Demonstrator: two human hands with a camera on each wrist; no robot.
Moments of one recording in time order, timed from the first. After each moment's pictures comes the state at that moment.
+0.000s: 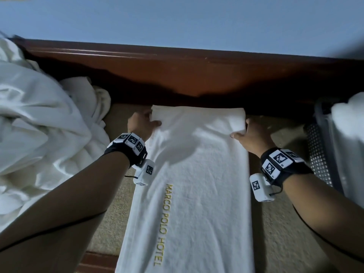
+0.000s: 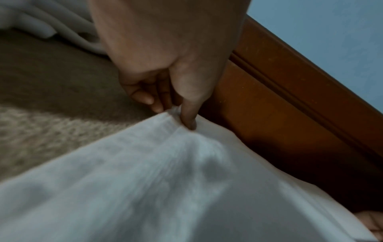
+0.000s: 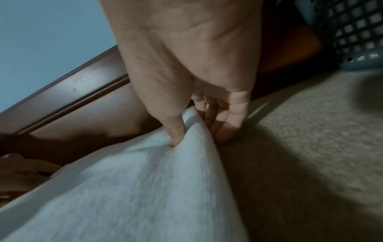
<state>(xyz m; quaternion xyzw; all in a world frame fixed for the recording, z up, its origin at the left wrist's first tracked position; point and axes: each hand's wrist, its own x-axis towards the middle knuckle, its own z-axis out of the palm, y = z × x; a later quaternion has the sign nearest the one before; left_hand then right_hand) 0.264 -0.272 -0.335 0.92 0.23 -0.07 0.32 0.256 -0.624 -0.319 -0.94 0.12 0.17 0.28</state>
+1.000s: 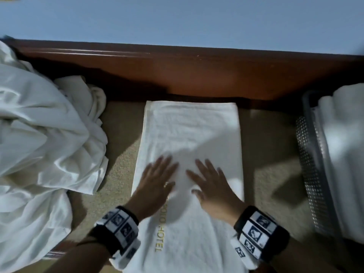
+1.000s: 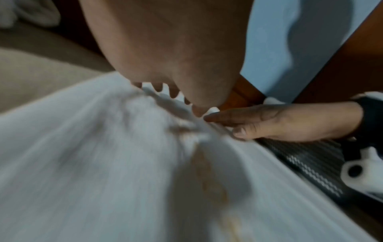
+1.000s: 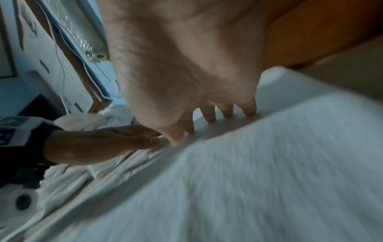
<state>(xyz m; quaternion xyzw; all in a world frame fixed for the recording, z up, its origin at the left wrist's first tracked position) 0.066 -0.309 -0.347 0.95 -0.15 -0.13 0.23 0.078 -0.559 -0.338 -0.94 -0.24 0.16 0.16</state>
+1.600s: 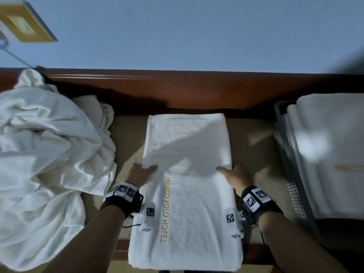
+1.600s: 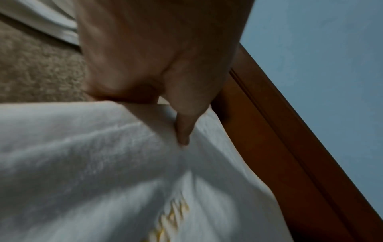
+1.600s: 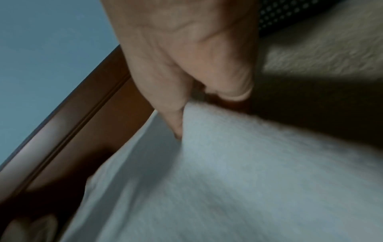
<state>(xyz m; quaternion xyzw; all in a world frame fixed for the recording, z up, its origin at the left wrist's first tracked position) 0.109 -0.277 -0.319 0.81 0.32 -0.24 0.43 0.108 -0.614 -0.323 -0.82 0.31 0.21 0.43</state>
